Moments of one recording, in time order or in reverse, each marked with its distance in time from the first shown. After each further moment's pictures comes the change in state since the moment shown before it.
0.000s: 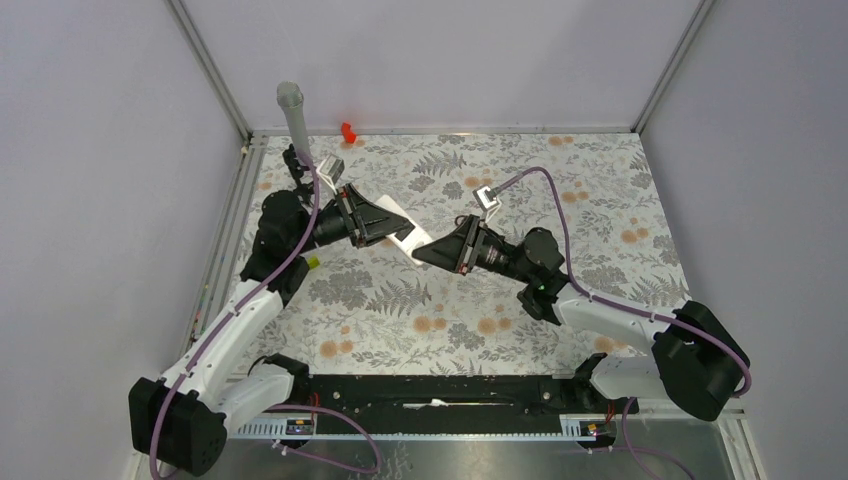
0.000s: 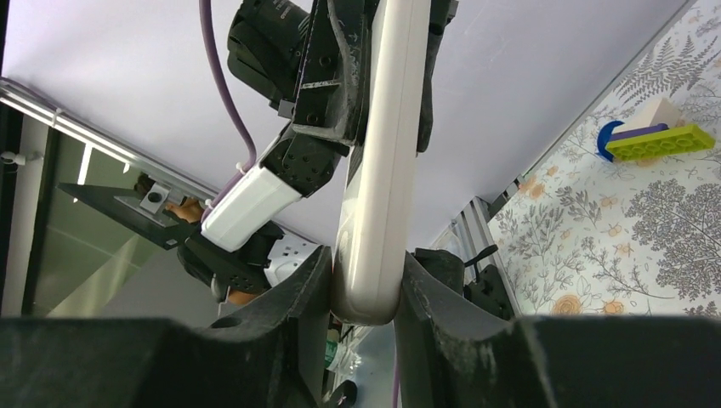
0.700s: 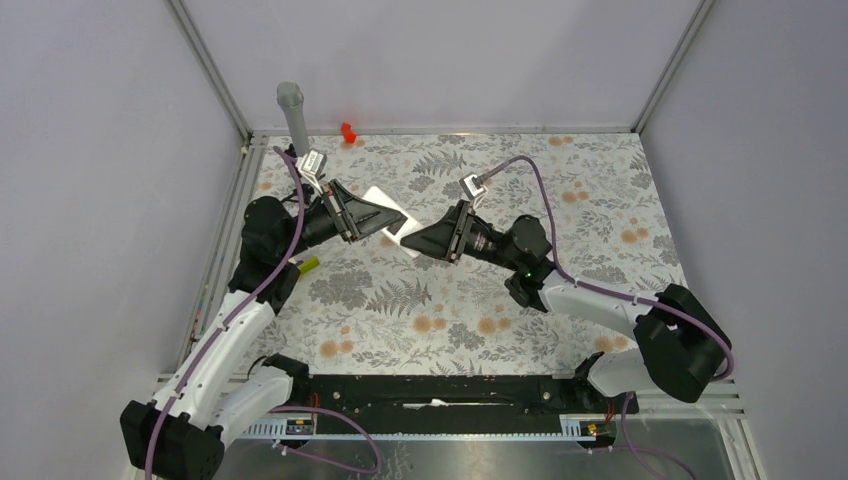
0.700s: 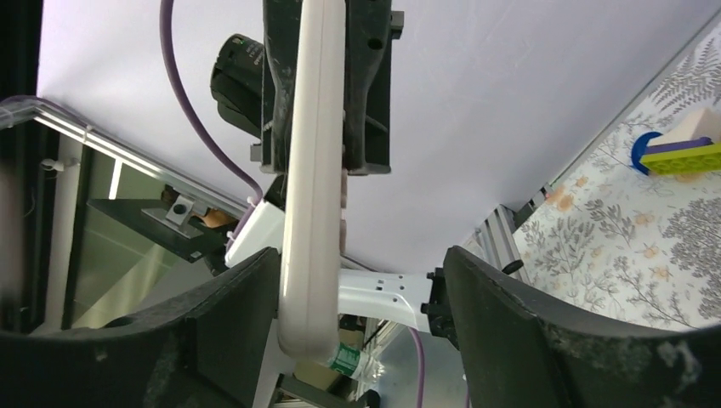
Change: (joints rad) left arm 0.013 -0.076 0.026 0.019 -0.050 0.088; right arm -0.003 0.095 0.098 0.030 -0.022 0.055
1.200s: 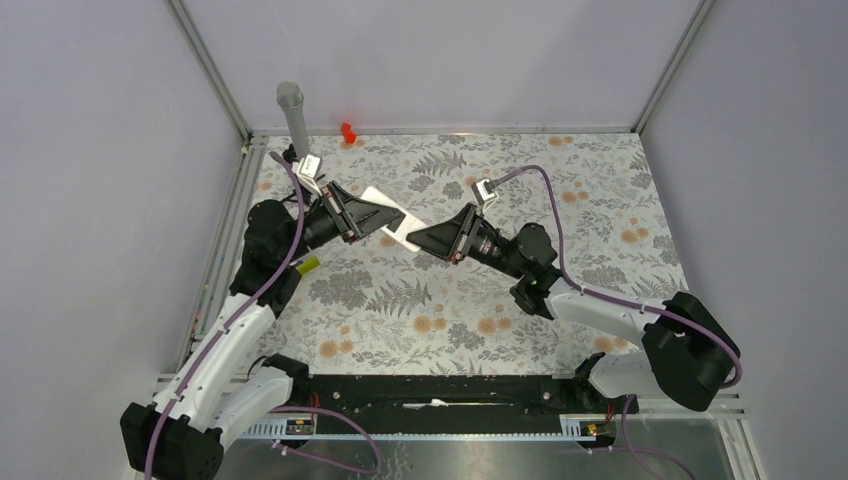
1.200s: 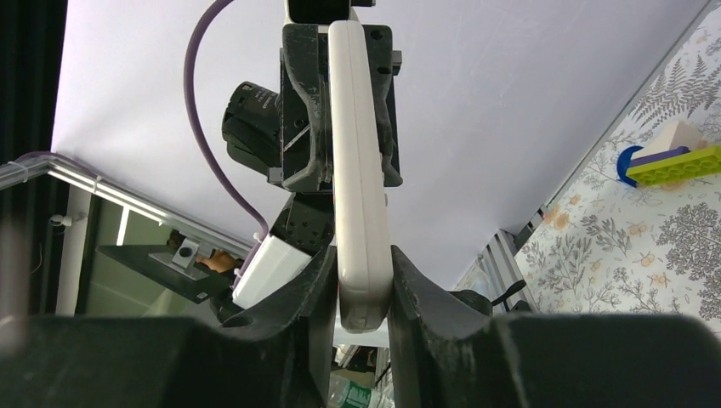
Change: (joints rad) left arm -0.002 -0.008 -0.016 -0.030 -0.093 0.032; right arm 0.005 -0.027 -0.029 -0.010 0.121 0.057
